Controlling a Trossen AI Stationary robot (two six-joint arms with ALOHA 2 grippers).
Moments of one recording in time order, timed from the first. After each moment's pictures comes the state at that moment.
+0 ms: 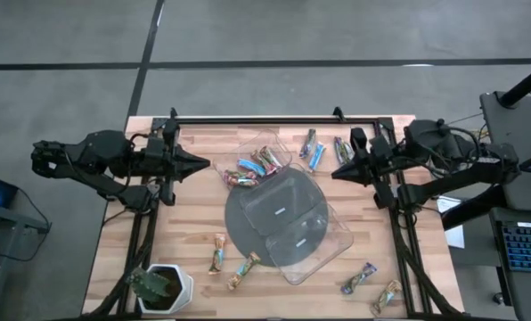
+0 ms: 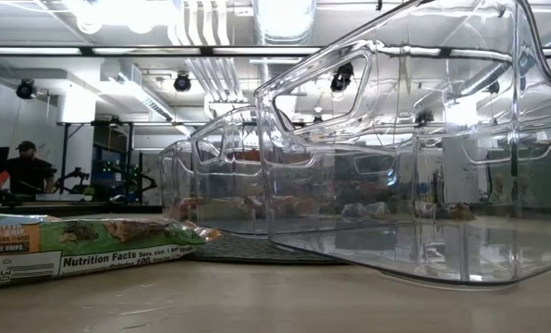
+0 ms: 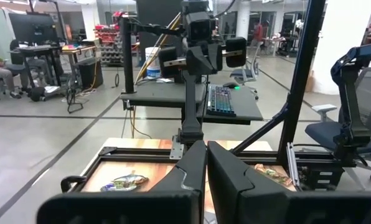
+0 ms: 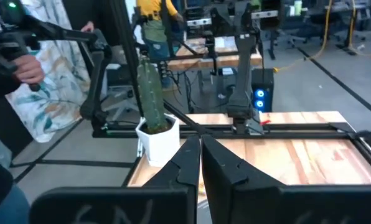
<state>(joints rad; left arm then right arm) -0.23 0.84 1.21 -0.35 -0.28 -0.02 0.08 0.95 1.25 -0.42 -0.16 0.16</state>
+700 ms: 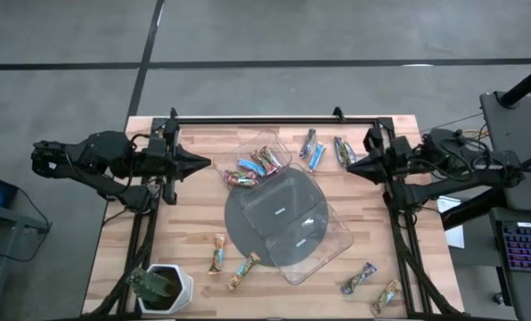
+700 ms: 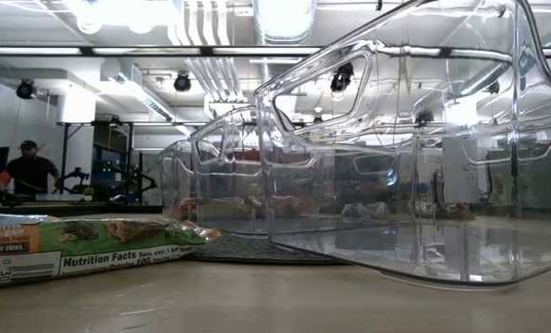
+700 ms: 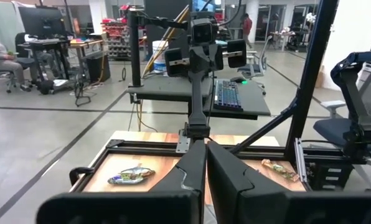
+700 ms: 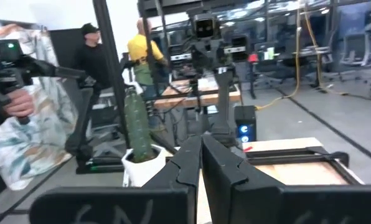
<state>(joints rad) -0.23 0.84 1.21 -0.38 -0.31 -0.03 0.09 0.70 0.95 -0.18 -0.05 0.18</state>
